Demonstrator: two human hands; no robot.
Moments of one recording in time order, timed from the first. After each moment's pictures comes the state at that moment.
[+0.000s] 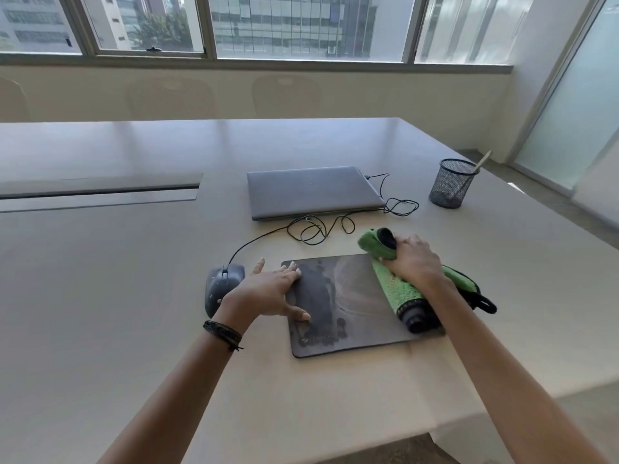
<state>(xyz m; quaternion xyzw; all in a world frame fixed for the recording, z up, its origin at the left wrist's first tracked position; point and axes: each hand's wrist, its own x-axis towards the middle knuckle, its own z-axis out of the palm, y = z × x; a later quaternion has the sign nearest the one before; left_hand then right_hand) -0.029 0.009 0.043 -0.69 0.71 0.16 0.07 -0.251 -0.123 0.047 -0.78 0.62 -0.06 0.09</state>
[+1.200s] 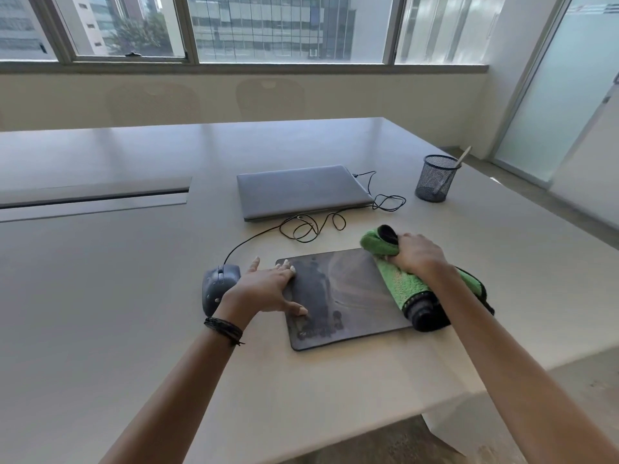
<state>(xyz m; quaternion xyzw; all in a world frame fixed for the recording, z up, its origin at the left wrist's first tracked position) -0.032 0.010 0.046 -0.69 0.71 0.15 0.09 -0.264 -0.113 0.065 -0.77 0.64 -0.01 0.06</state>
